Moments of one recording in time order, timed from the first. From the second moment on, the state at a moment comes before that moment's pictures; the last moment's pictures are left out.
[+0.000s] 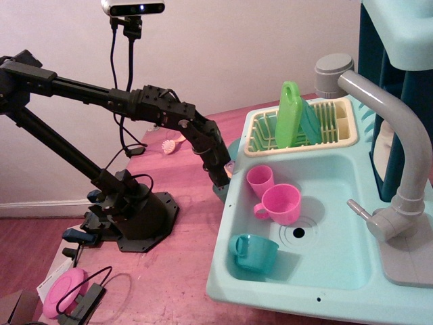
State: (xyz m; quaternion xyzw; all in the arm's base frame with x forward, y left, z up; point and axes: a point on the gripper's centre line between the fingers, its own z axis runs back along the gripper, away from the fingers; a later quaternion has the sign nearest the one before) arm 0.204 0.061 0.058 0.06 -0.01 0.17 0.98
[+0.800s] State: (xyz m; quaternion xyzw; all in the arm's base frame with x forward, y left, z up) arm 0.254 0.077 0.202 0.11 -0.16 0.13 0.97
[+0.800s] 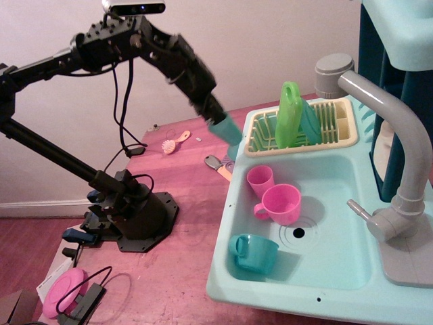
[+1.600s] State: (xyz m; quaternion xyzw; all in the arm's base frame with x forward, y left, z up) arm 0.372 0.039 0.172 0.03 -0.20 -0.02 0.98
